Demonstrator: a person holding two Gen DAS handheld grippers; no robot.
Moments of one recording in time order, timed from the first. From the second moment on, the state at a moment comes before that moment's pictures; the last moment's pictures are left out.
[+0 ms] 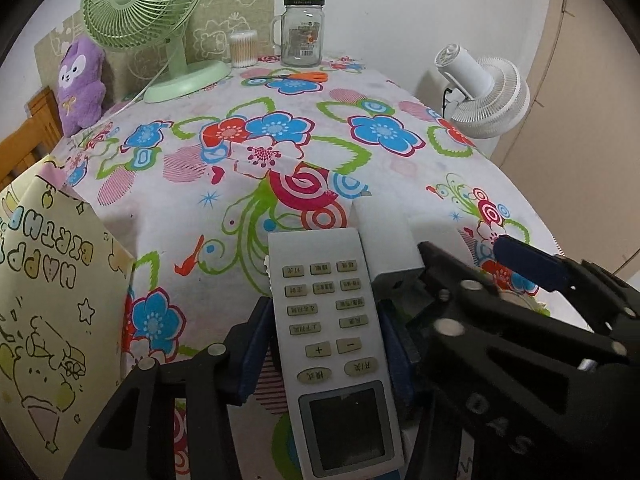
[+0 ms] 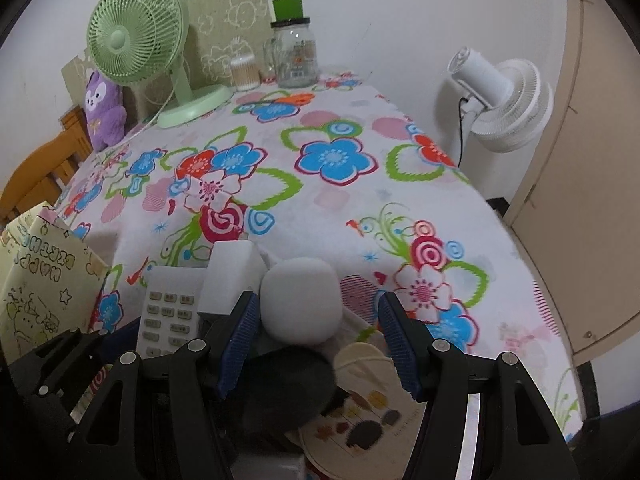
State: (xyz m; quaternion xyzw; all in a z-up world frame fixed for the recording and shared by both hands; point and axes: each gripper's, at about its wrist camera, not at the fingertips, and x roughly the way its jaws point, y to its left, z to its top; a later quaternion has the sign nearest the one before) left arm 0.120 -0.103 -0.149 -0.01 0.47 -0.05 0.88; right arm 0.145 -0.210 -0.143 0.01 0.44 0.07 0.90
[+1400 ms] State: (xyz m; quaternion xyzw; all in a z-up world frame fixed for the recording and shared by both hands) left arm 0.090 -0.095 -0.116 -0.01 0.43 -0.06 0.90; right arm 0.124 -0.204 -0.120 0.04 0.41 0.07 0.91
